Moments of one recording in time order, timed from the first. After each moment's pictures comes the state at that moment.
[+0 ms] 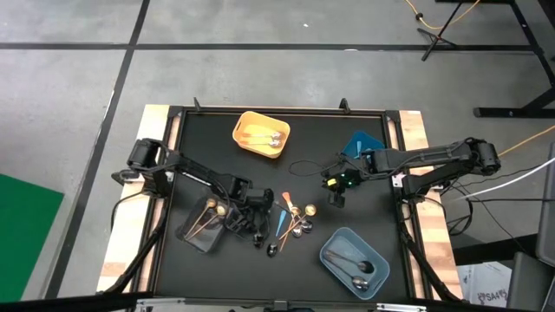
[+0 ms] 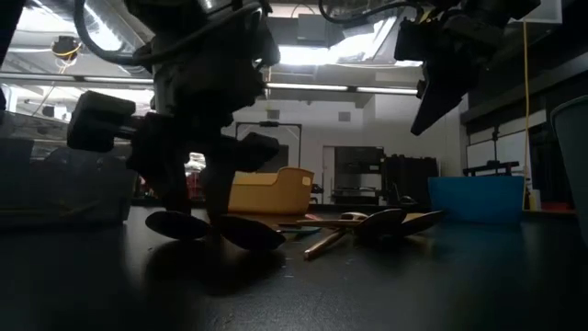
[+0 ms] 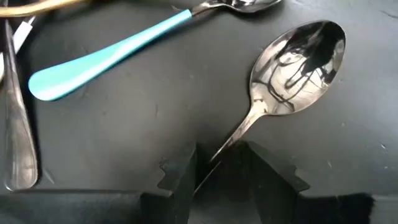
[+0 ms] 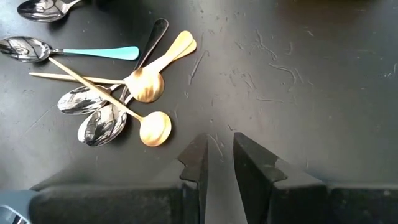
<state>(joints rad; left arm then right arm) -0.15 1.84 1.02 -0.35 0.25 0.53 0.03 1.28 0.90 -0.63 0.03 0.26</state>
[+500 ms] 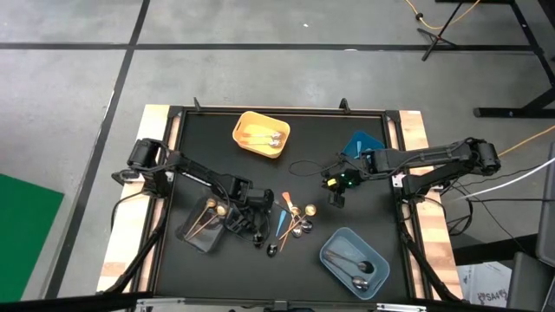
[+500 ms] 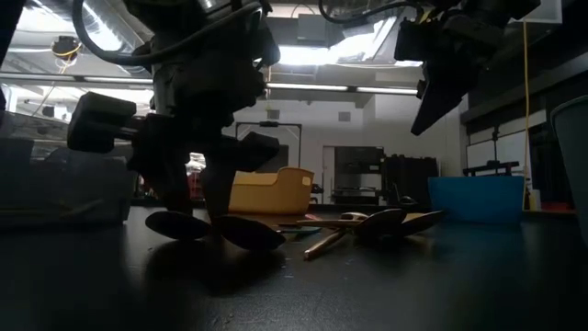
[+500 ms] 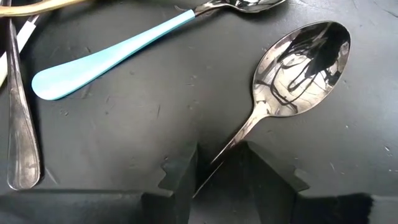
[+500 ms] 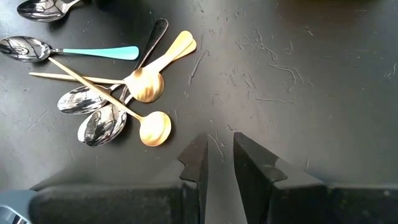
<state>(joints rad) -0.15 1.85 1.02 -0.35 0.23 0.53 0.03 1.28 0.90 -0.63 0.03 0.26</state>
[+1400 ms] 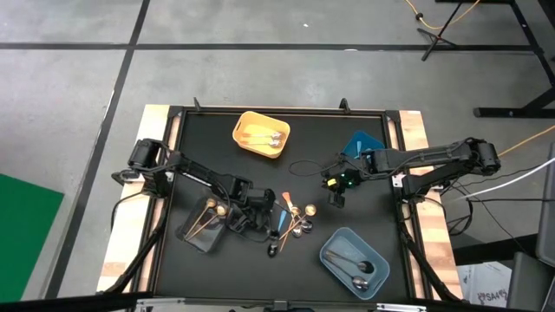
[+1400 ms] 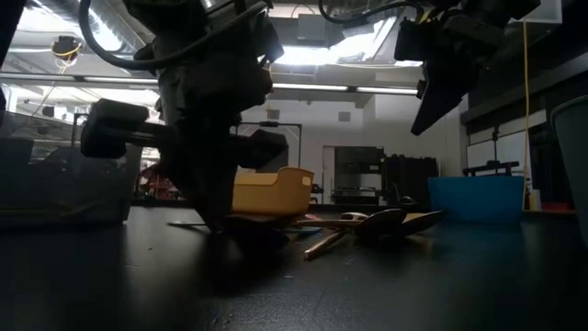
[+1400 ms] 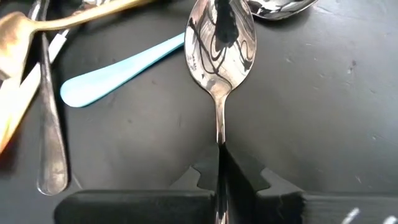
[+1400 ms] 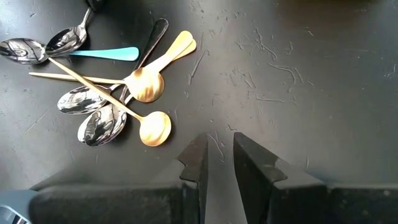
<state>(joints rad) -0.15 1.85 1.02 -0.29 0.19 0.53 0.03 1.28 0.90 -0.63 0.03 0.26</state>
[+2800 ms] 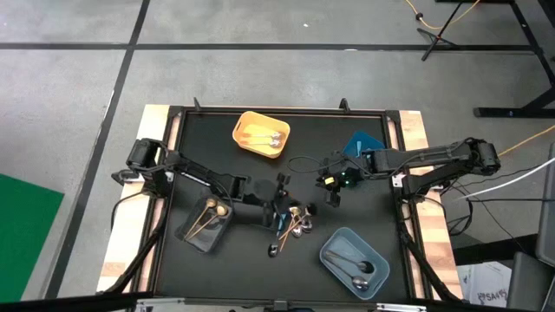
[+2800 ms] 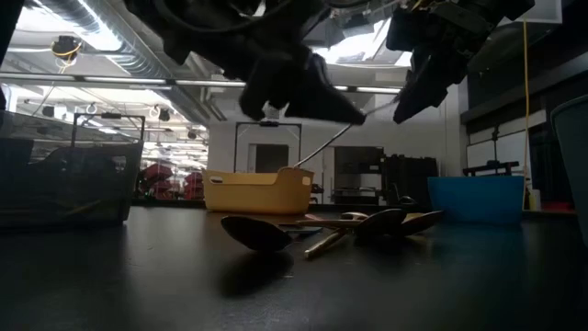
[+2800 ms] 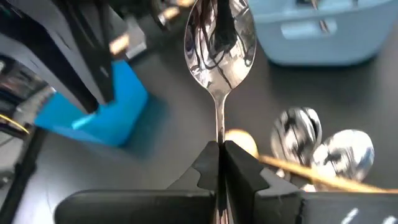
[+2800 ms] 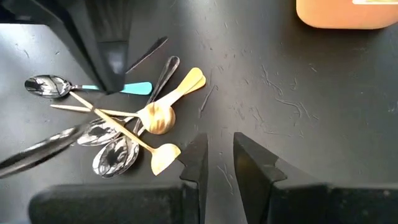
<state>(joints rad) -0.15 1.83 1.02 0.33 -0.17 0.43 0.03 1.28 0.90 -0.52 0.03 0.26</state>
